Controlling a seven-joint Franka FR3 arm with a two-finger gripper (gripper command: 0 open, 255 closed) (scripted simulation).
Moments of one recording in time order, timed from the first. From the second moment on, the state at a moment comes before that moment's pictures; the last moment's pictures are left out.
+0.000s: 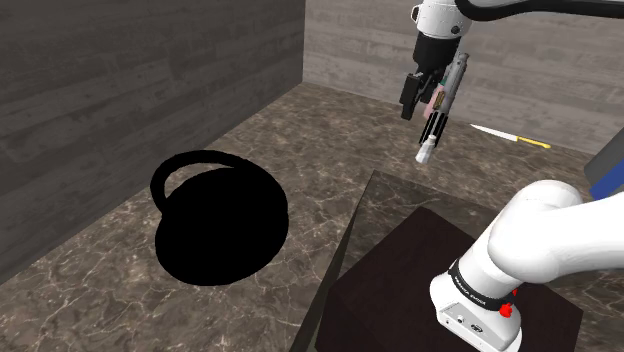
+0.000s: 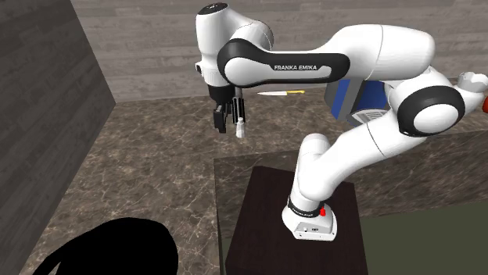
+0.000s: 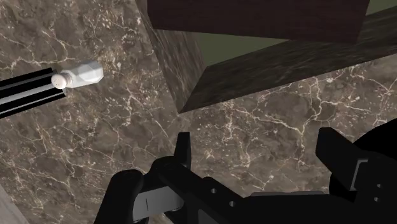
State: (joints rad) arm 0.00 -0.78 0.02 -2.36 -0.10 1.59 -0.10
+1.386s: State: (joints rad) arm -0.15 -0.67 -0.45 -2.62 -0.29 2.14 -0.43
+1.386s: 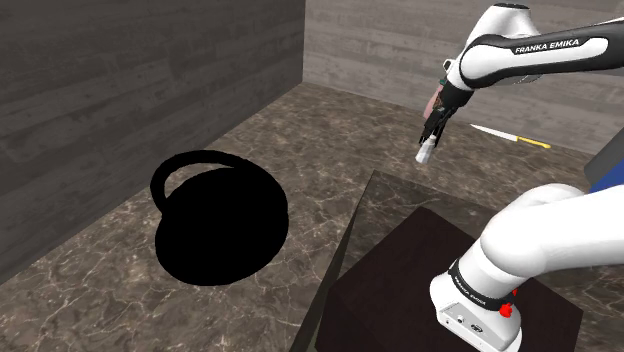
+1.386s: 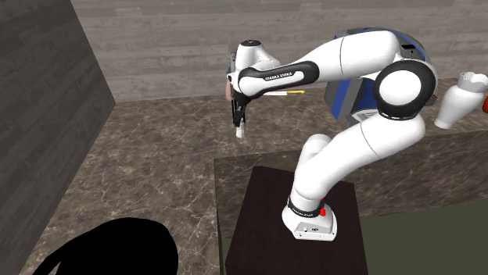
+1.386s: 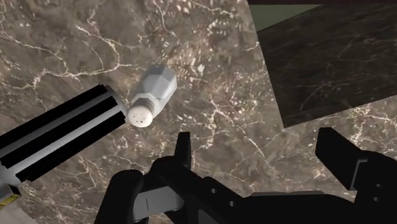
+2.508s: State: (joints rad) arm 0.00 -0.27 -0.85 -2.58 -0.11 2.56 -0.76
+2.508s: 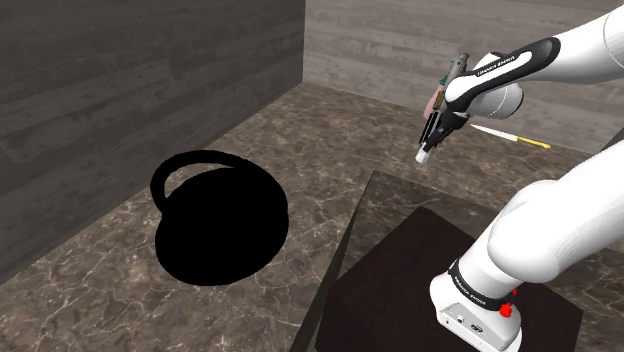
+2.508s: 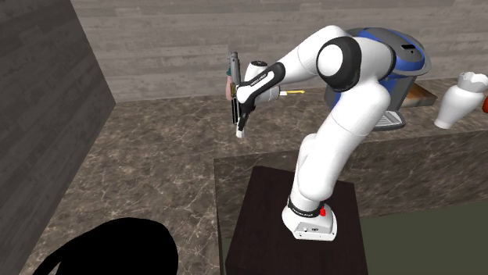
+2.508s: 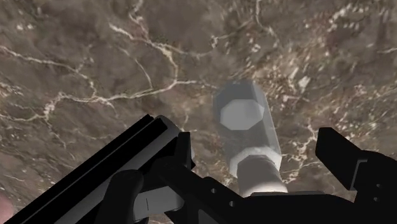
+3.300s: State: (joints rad) arm 0.01 -0.26 -0.86 -2.58 -0.09 2.57 -0.77
